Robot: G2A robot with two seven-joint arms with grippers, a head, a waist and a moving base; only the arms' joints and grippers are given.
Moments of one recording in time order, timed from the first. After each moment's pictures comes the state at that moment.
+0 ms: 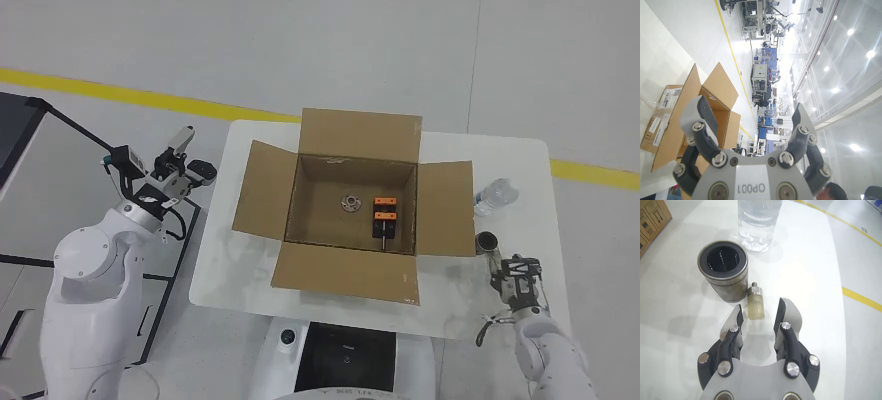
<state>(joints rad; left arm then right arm) 1.64 -1.14 -1.83 -1.99 -0.40 0.22 -0.53 -1.84 -1.26 1.78 -1.43 -1.48 -0.25 -0.14</state>
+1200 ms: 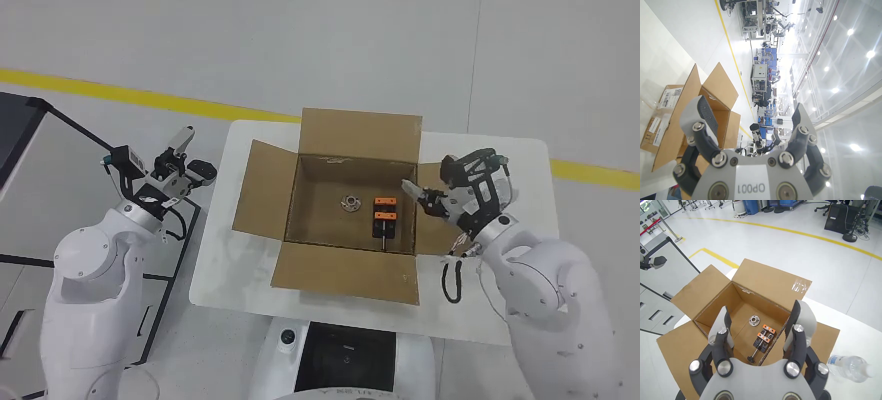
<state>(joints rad) 1.64 -1.14 -1.83 -1.99 -0.40 0.22 -0.53 -1.54 -1.23 1.49 -2.13 -1.01 -0.26 0.68</state>
